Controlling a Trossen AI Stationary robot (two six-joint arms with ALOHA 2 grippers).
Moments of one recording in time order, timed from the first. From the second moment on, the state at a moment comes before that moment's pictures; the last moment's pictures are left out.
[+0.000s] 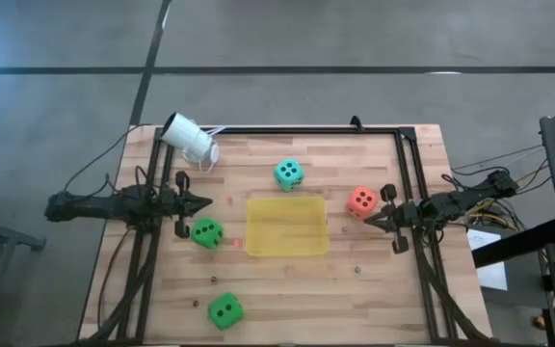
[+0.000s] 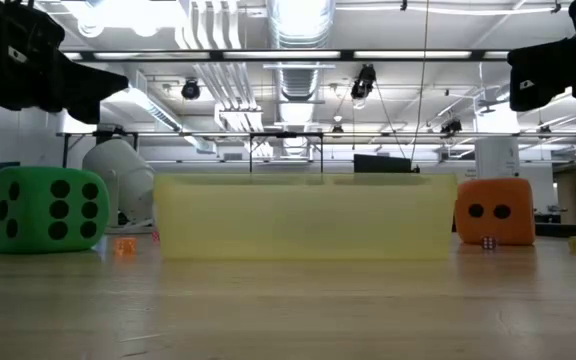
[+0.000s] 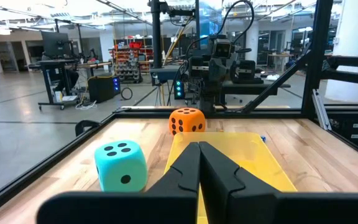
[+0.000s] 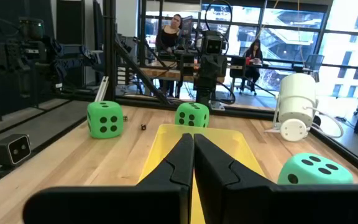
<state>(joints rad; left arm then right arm) -0.07 0.00 0.00 0.04 -0.16 0.05 0.40 0.02 0.01 0.06 0.29 -0.05</state>
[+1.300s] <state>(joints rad) -0.07 0.00 0.00 0.04 -0.16 0.05 0.40 0.02 0.05 0.23 0.29 -0.03</state>
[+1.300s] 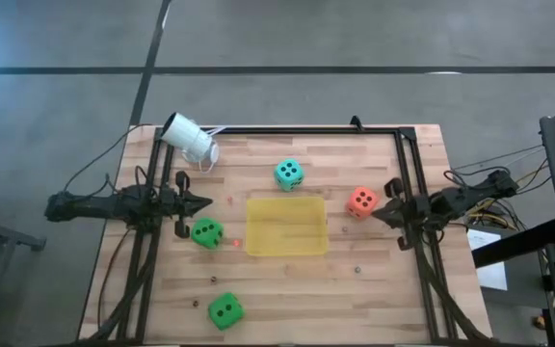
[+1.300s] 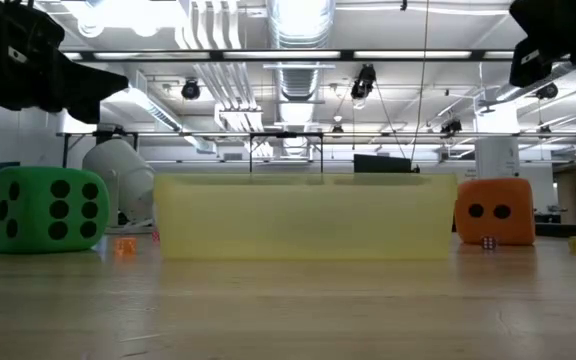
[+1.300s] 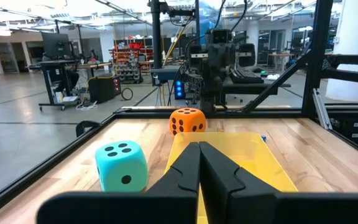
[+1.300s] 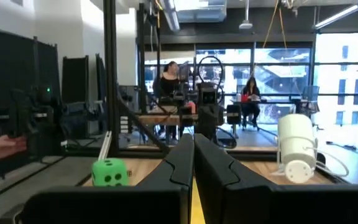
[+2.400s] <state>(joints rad) -0.07 0.00 0.00 0.04 -0.16 0.05 0.40 0.82 1.02 -1.24 0.52 0.88</state>
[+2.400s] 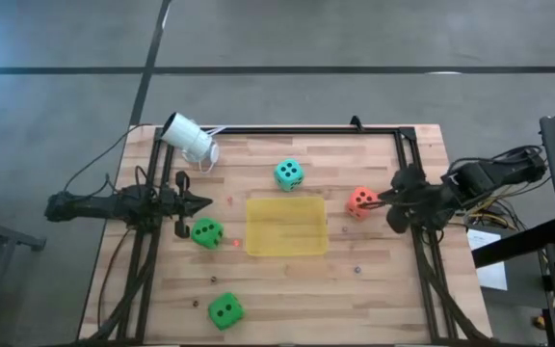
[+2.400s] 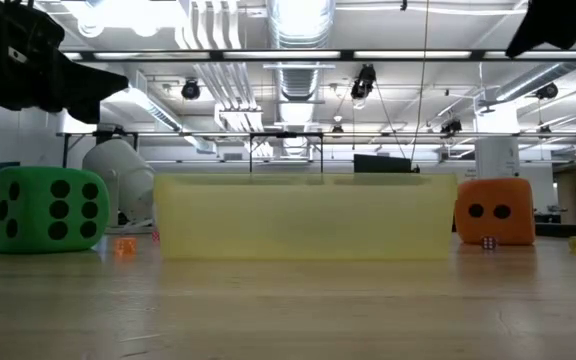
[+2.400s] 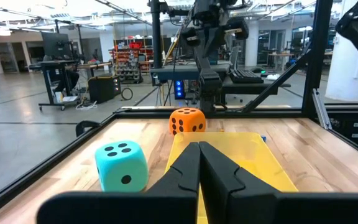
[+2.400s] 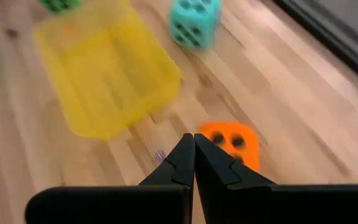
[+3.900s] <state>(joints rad) -0.07 0.09 0.01 0.05 -0.46 0.06 0.26 1.12 1.12 -1.37 0.37 0.94</state>
